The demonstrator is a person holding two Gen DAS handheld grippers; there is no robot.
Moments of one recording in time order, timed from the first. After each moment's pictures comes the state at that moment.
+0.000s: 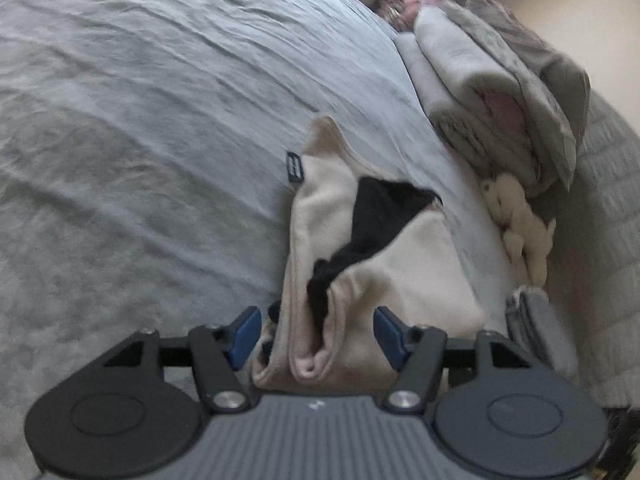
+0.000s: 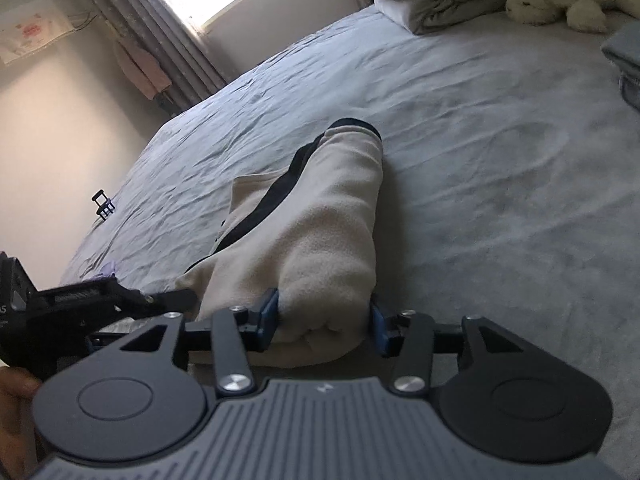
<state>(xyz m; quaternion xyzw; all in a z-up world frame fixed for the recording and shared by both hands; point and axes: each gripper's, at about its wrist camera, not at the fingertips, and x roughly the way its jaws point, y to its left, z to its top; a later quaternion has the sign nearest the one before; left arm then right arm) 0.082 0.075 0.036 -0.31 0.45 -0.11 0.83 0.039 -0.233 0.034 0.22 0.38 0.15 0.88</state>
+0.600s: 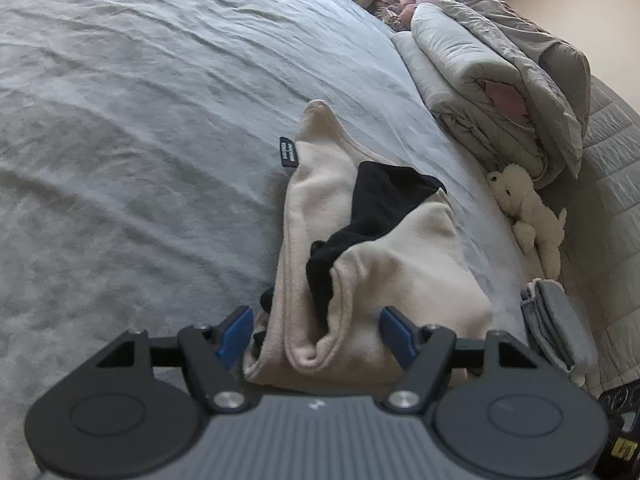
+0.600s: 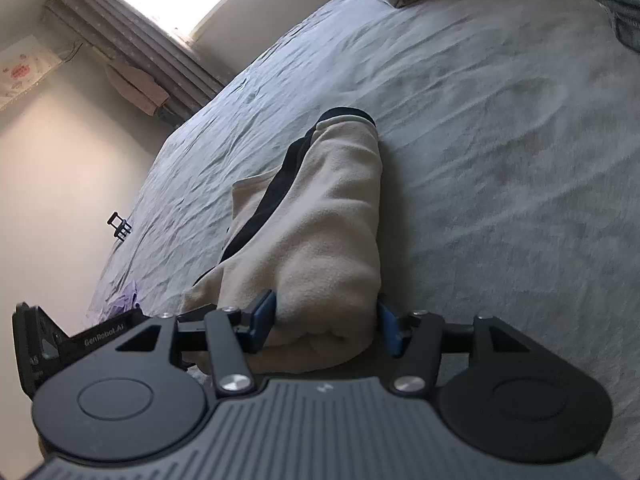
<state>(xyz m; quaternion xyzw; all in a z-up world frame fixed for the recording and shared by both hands) 0.081 0.051 0.026 -0.27 0.45 -0.11 0.84 0.049 -0.249 0.029 0.30 0.40 0.16 0.85</state>
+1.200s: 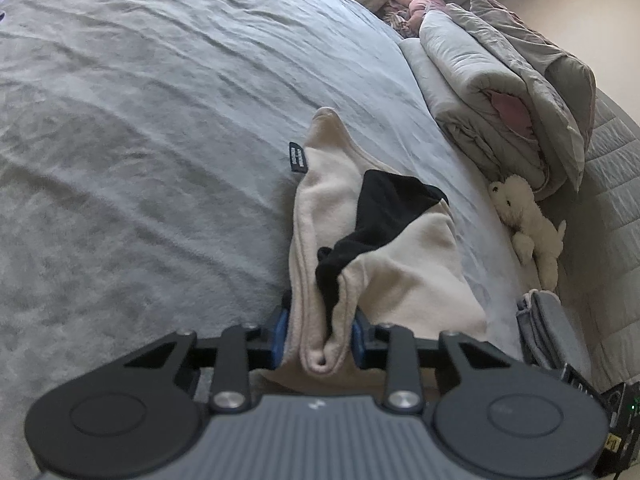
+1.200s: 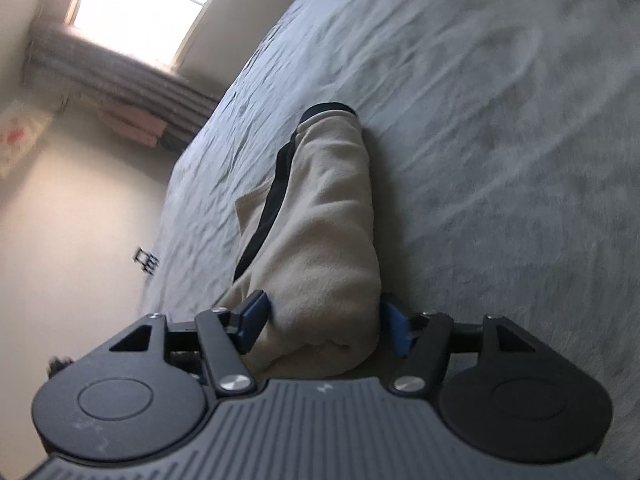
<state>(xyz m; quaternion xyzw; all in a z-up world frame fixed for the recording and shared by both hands) 0.080 0.059 0.030 -0.30 0.45 -0.10 0.84 0.054 -0.270 0.017 0.40 0.41 0.16 0.80</state>
